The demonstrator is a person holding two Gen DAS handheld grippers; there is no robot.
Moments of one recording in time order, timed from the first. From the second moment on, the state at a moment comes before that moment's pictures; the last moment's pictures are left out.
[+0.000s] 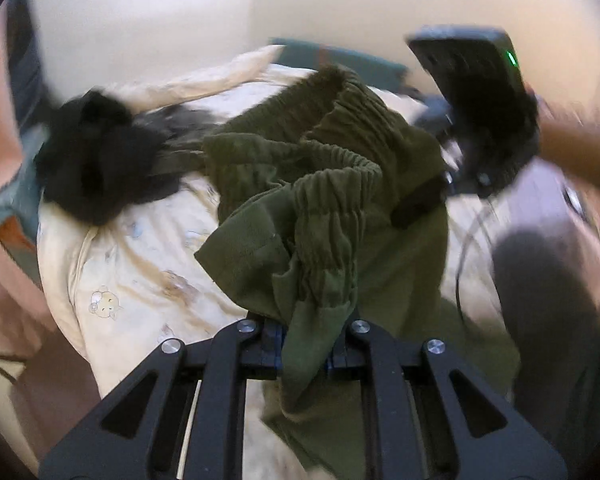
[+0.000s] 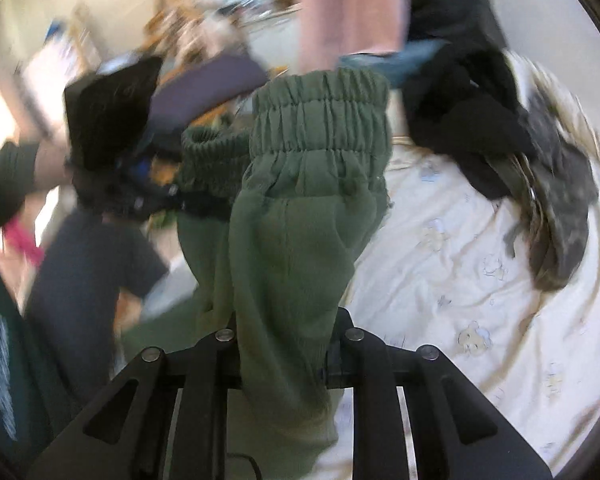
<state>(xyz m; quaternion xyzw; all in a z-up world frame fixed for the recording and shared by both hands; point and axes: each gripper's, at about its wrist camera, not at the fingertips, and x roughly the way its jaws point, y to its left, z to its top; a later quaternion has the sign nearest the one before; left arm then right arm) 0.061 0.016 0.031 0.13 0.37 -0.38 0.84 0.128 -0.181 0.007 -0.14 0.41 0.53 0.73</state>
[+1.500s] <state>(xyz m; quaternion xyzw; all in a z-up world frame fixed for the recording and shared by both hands) 0.062 0.058 -0.104 -0.26 0.59 -0.11 0.76 0.079 -0.300 -0.150 0.34 0.53 0.26 0.73</state>
